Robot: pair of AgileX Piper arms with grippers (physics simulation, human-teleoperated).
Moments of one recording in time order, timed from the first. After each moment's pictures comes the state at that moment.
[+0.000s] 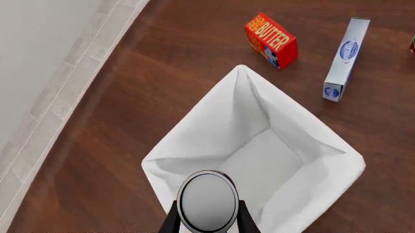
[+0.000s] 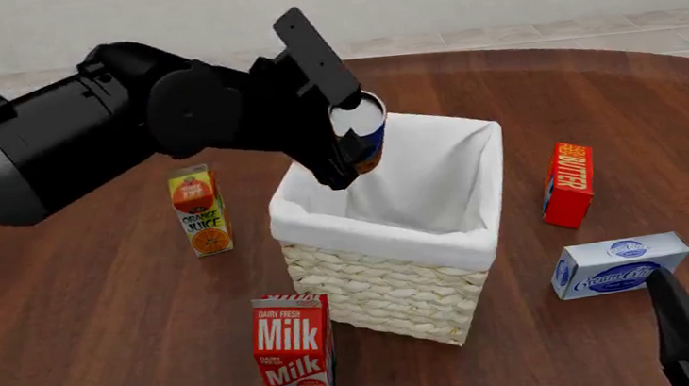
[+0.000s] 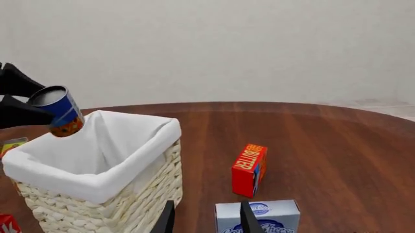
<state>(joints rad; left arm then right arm) -0.71 1.58 -1.47 0.59 0.51 0.04 0.00 0.00 -0.03 0.07</state>
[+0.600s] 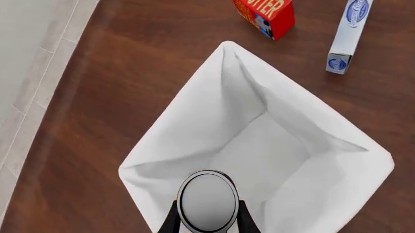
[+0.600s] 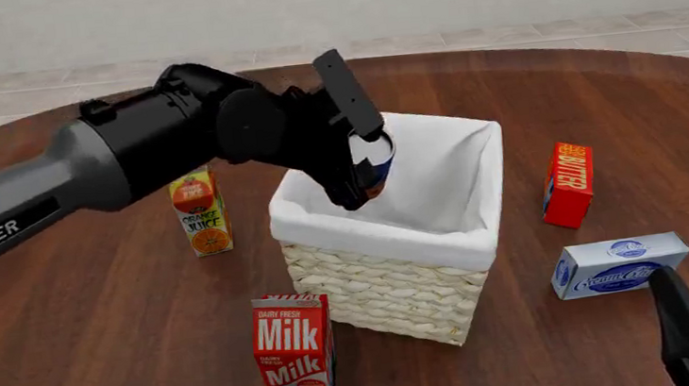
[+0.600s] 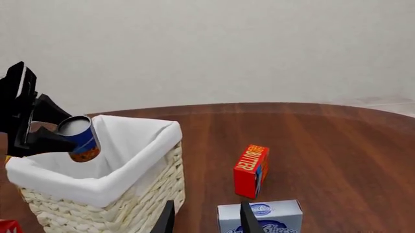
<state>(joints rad) -0.70 1.72 -1.52 0.62 0.58 0.04 0.00 0.00 -0.04 0.09</state>
